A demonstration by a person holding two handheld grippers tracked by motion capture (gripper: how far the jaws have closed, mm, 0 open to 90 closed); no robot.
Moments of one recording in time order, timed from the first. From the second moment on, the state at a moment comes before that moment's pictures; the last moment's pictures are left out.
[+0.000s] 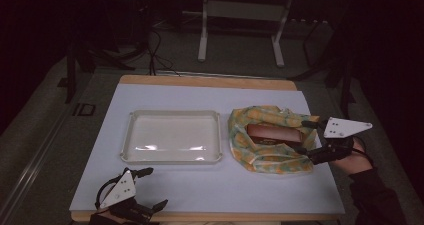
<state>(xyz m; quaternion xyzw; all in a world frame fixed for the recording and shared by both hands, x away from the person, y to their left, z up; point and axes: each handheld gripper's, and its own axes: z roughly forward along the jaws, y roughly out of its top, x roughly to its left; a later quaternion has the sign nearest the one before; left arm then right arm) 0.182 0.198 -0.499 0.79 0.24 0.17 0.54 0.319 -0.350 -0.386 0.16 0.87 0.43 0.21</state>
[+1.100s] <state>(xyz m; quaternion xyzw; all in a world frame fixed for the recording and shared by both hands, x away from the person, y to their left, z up) 0.182 0.196 -0.500 0.80 0.23 0.17 0.53 0.389 -0.360 -0.422 0.19 0.90 0.35 0.16</state>
